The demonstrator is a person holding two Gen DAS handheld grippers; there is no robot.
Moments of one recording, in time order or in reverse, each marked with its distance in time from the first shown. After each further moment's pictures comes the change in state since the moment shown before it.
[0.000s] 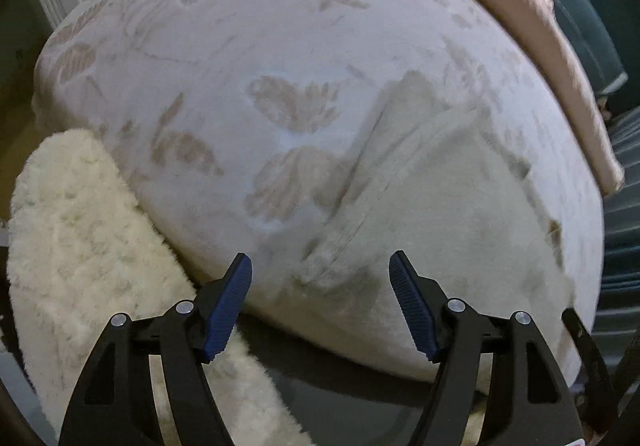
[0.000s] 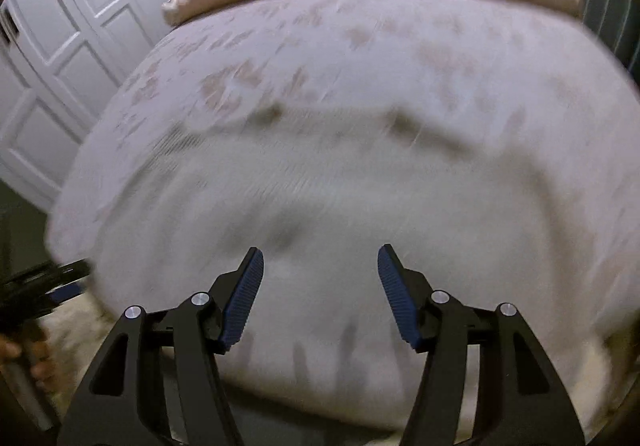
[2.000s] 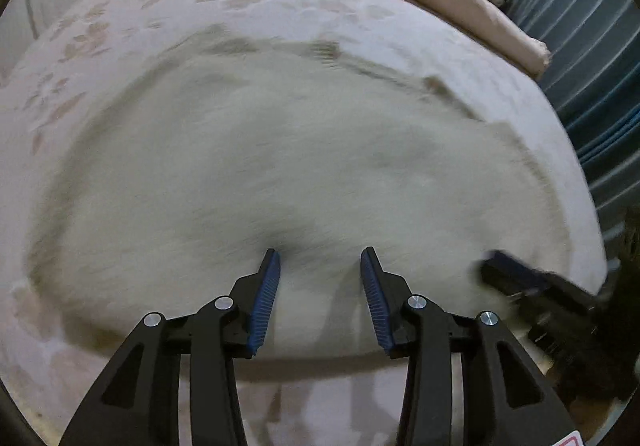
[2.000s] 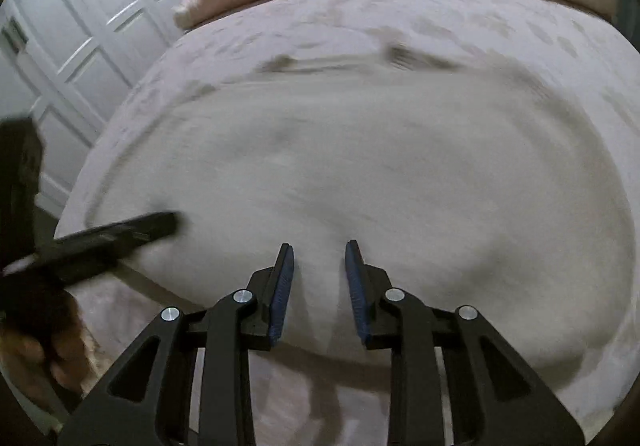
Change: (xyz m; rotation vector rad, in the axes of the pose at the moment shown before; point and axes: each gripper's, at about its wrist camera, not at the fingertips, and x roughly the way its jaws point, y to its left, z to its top) left arm 0.076 -0.172 0.042 0.508 -0.012 -0.133; right arm 0.095 -0.034 0.028 0.037 0.015 0.148
